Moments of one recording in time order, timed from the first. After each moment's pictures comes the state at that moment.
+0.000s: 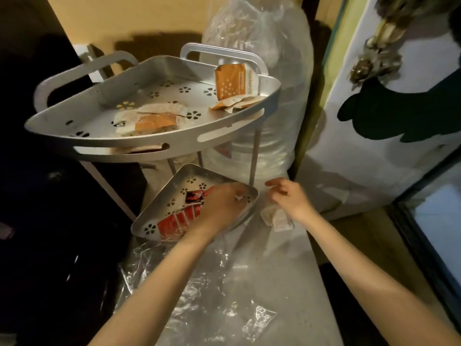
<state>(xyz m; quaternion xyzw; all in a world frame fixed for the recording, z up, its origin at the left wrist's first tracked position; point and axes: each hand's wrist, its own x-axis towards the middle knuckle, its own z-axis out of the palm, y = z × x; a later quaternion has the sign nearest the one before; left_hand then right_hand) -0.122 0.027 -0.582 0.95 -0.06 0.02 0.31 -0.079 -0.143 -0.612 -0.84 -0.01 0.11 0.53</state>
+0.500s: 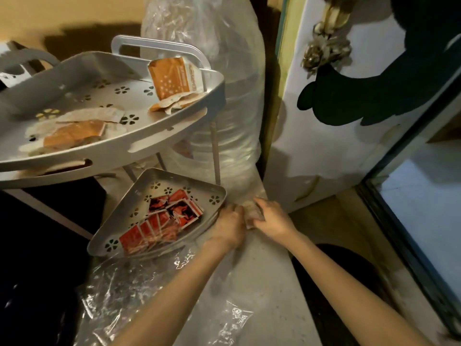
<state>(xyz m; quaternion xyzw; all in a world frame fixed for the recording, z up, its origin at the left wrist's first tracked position) -0.110 -0.047 -0.663 0.97 -0.09 -0.10 0.22 -0.099 -0.182 -0.660 -0.95 -0.05 0.14 0.29</state>
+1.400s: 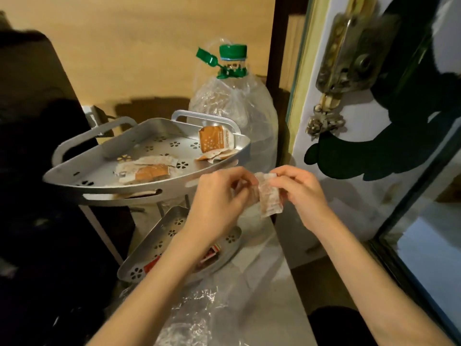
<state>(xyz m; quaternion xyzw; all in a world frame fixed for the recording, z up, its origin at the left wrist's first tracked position) -0.165 0.002 -0.429 0.90 -0.15 0.20 0.37 -0.119 -0.158 -0.456 -0.72 -0.10 -0.02 0.69</state>
